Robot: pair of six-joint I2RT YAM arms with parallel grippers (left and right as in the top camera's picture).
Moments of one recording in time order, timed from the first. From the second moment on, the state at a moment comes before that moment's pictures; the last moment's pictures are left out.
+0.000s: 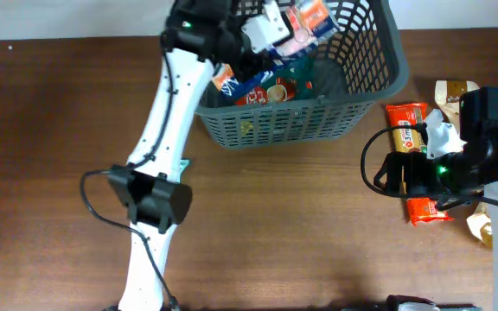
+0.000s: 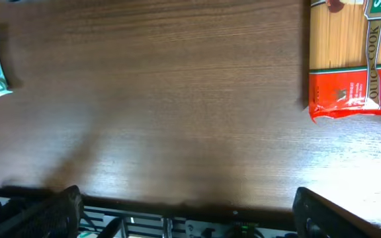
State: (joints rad) left arm -0.38 2.38 2.68 -1.25 0.34 0.73; right arm -0.13 1.33 1.52 -1.59 -0.27 0.00
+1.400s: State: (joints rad) left arm -0.17 1.99 2.97 -1.52 -0.03 0.47; right arm -0.13 1.33 1.52 -1.56 -0.27 0.00
